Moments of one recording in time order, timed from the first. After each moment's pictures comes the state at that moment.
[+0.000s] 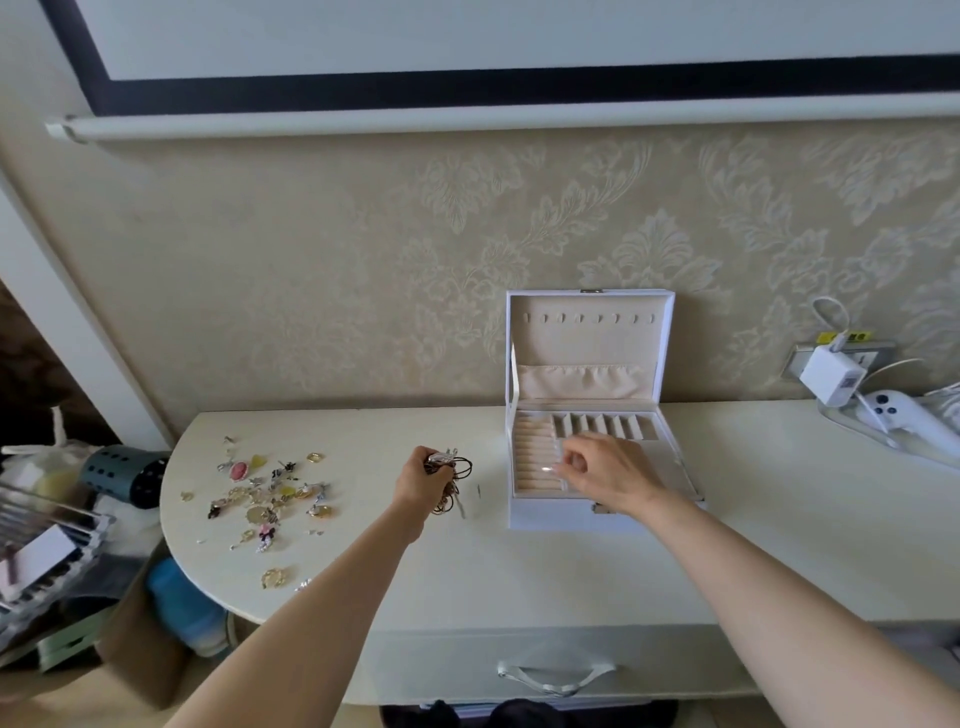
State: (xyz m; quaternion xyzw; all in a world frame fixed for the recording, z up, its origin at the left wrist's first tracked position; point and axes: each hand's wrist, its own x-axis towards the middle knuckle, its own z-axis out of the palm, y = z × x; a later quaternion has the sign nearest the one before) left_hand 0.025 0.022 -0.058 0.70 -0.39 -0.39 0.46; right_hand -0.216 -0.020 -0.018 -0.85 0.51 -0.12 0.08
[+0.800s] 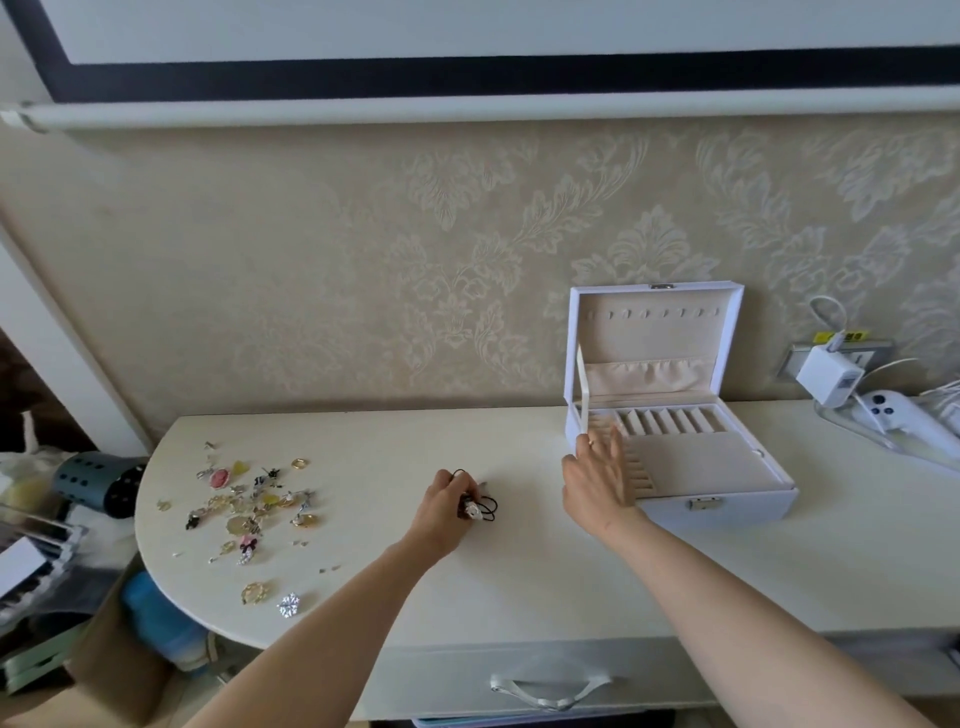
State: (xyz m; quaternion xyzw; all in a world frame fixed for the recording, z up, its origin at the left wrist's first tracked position) left_hand 0.007 0.020 -0.092 0.68 -0.65 -0.25 0.25; right_hand -0.194 -0.030 -0.057 -0.80 0.58 0.04 -0.13
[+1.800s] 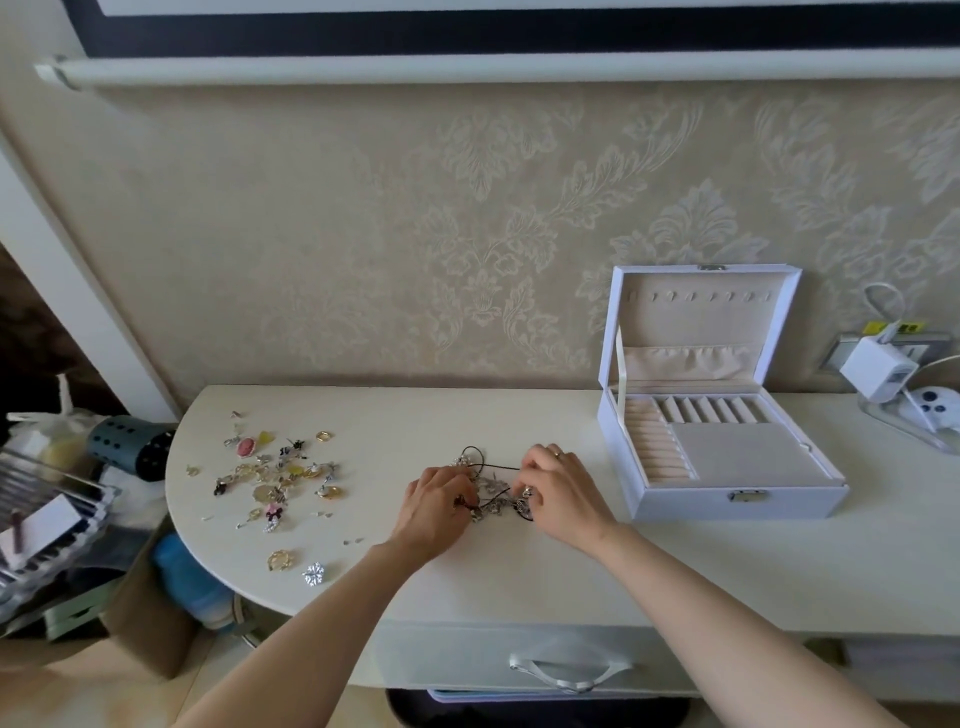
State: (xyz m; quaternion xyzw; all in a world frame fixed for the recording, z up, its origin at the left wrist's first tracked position) left_hand 0.038 0.046 -0.103 0.68 -0.70 -0.13 0.20; right_hand -0.152 -0.006 -0.085 -0.89 0.40 -0.21 0.08
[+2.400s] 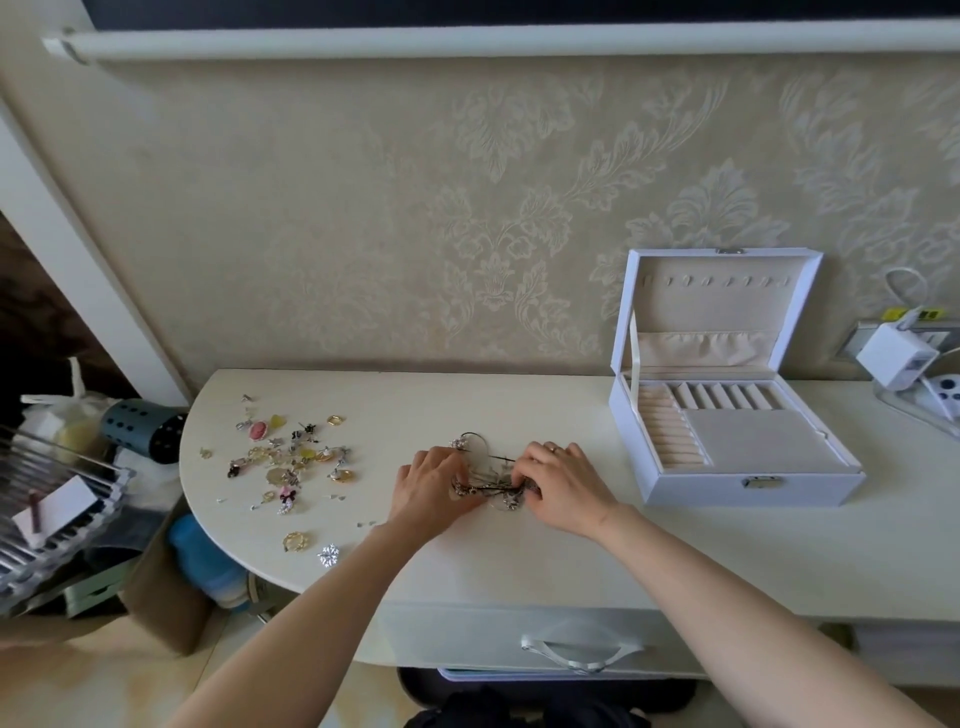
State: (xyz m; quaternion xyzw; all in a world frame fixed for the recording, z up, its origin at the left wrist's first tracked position) left_hand 0.055 0.051 -0.100 0.71 -0.67 -0.10 0.17; right_hand -0.141 -0.002 -0.084 -0.91 0.40 -0.10 0.07
